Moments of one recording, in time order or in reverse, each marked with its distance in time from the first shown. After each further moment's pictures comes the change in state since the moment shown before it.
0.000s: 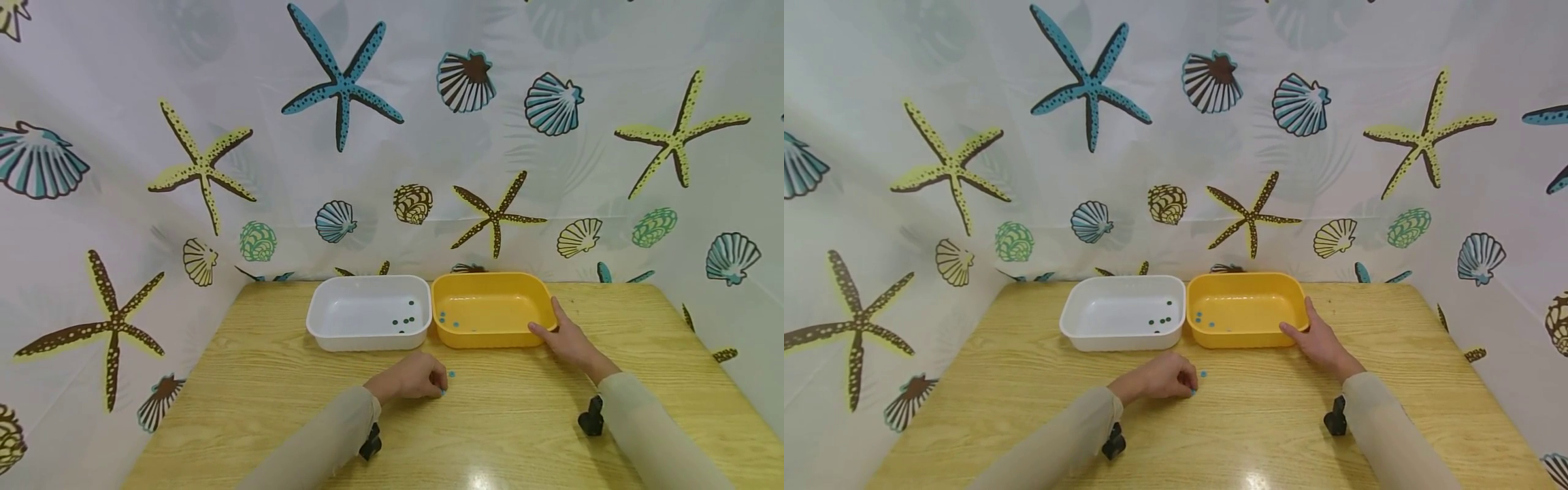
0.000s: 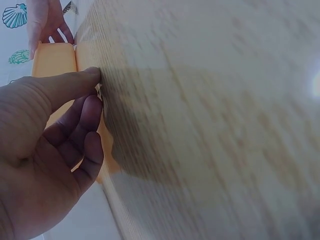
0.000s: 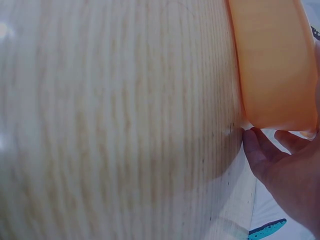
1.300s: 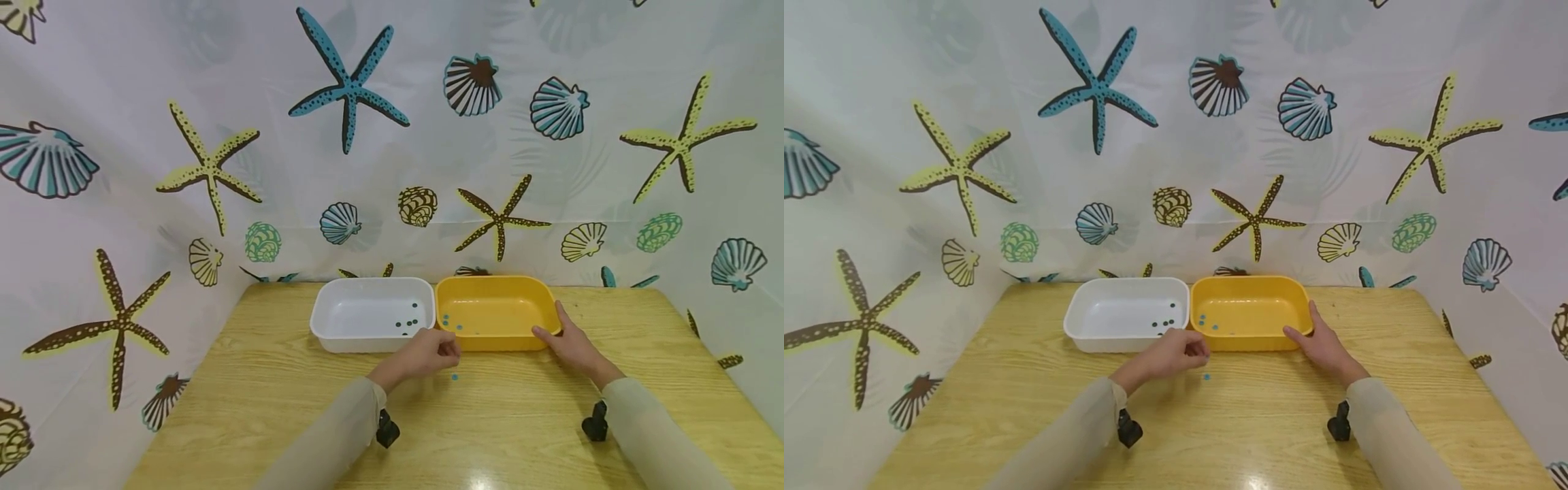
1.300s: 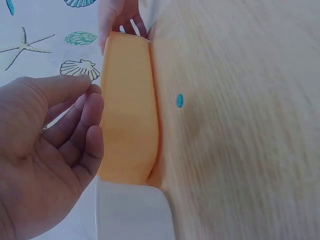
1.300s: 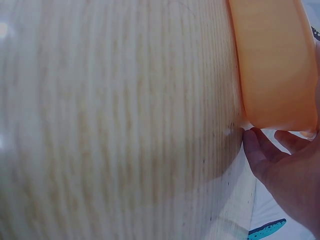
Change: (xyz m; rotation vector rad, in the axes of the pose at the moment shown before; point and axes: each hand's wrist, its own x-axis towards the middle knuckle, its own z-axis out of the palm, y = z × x) left_hand 0.005 0.027 -0.037 -0.247 0.203 -0.051; right_hand -0.001 -0.001 0.001 0.004 0.003 -0.002
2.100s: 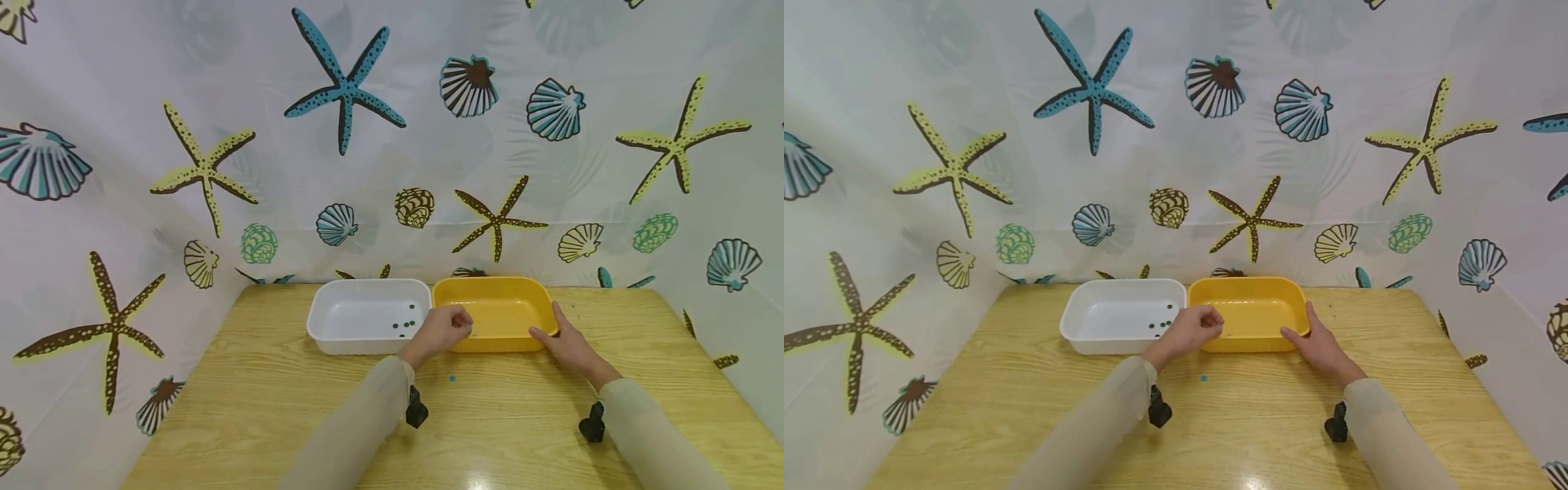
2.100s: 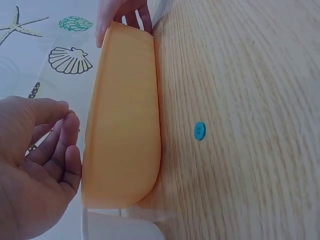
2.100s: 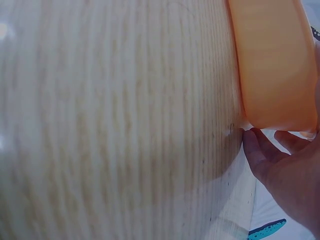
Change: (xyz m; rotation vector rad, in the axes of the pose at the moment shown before) left_hand 0.051 0.008 0.006 -0.058 0.231 -0.085; right_hand 0.001 0.002 0.000 -0.011 0.008 0.000
